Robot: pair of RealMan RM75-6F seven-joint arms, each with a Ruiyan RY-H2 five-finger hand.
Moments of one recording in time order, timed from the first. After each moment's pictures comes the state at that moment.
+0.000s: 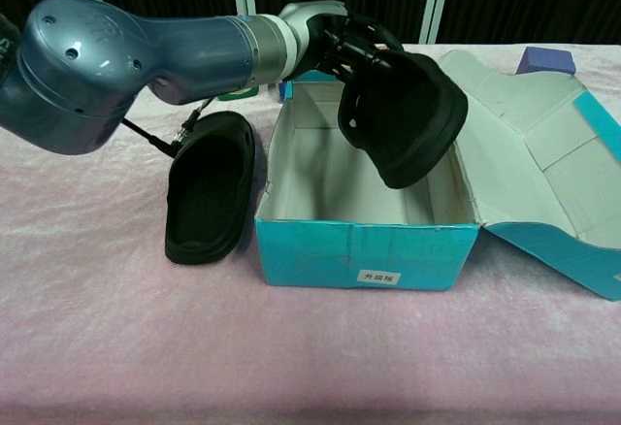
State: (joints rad) left arm -1.16 -1.85 -0.51 -1.12 0.74 0.60 -0.22; right arm -0.08 -1.14 0.05 -1.57 -1.48 1.60 0.02
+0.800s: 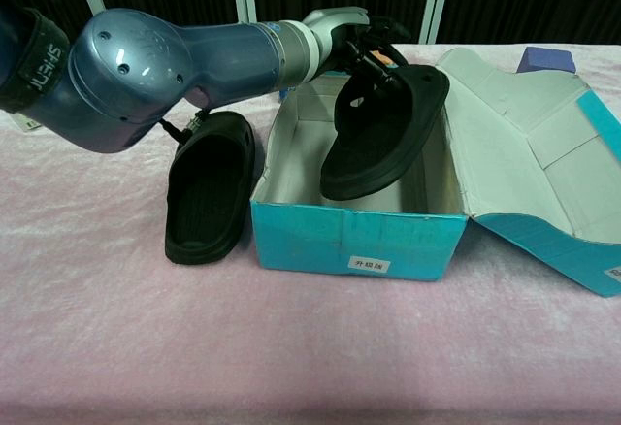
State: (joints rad) left arm -1.23 -1.90 -0.50 -1.01 0.79 0.58 -0.19; right arm -0.09 -1.14 0.06 -1.56 -1.47 1.60 0.03
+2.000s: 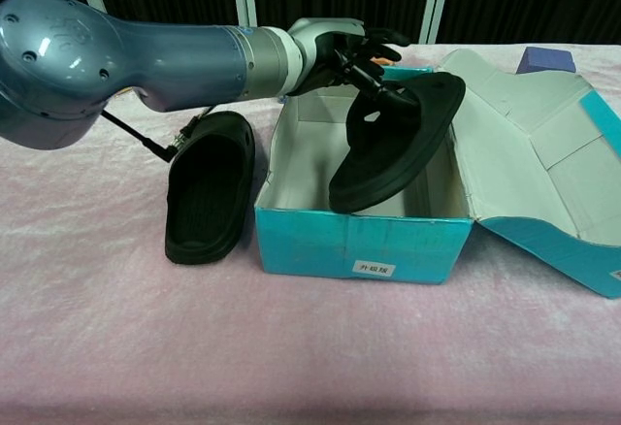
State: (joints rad) left arm -1.14 -1.78 -0.46 -1.21 0.85 0.52 -0.27; right arm -0.09 -1.14 0.06 -1.56 -1.49 1.60 0.04
